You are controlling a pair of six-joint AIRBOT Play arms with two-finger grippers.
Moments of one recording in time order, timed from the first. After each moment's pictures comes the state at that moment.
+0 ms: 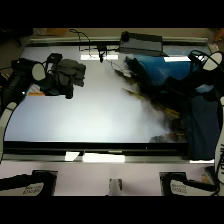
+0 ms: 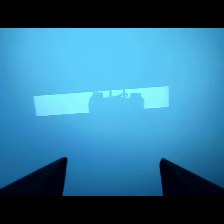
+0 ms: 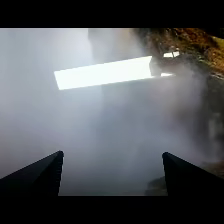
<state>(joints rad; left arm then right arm) -0.30 -1.42 1.52 1.63 -1.34 -1.69 -0.07 -1.42 1.53 -1.31 1.46 1.73</state>
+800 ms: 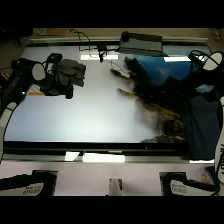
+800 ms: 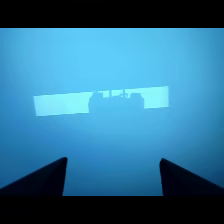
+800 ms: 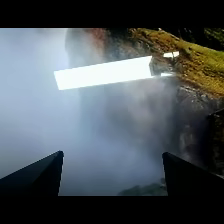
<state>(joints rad) -0.30 -1.42 1.52 1.63 -1.34 -1.69 -0.07 -1.42 1.53 -1.31 1.46 1.73</state>
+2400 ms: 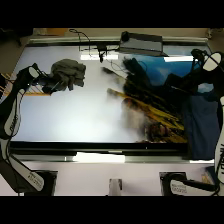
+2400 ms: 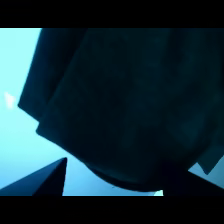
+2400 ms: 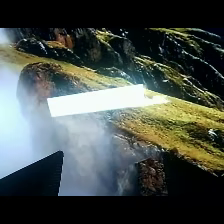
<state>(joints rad) 0.09 -1.93 1.74 1.28 -0.92 -1.99 -0.07 -1.43 1.53 -1.36 1.36 1.72</state>
